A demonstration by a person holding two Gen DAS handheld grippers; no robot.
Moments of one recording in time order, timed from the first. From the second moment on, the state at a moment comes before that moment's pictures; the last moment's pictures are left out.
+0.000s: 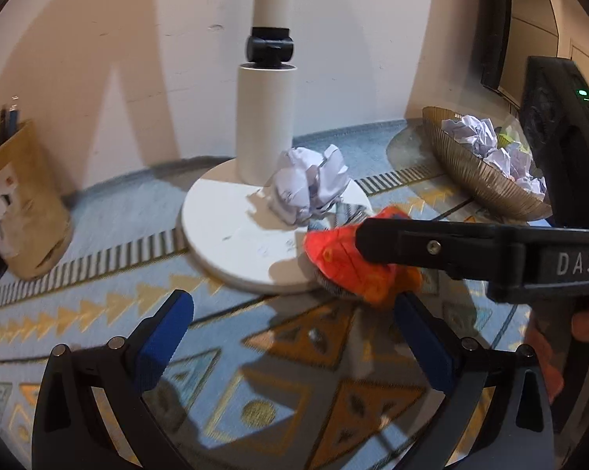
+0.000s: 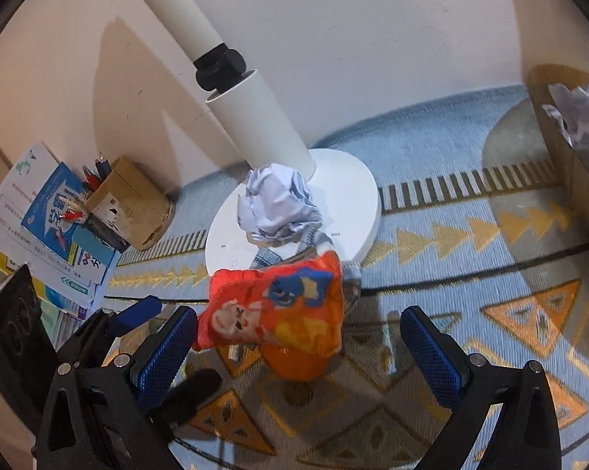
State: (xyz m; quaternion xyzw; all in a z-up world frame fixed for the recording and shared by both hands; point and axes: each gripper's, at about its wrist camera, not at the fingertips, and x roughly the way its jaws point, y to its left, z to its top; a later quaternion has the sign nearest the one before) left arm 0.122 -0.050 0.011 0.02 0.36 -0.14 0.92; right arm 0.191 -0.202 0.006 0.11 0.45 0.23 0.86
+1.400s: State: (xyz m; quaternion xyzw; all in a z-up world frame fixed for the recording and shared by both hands) left arm 0.123 -0.081 0.023 -0.02 0.31 -0.15 0.94; right arm 0.169 -0.305 -0.003 0.46 0.36 0.36 0.73
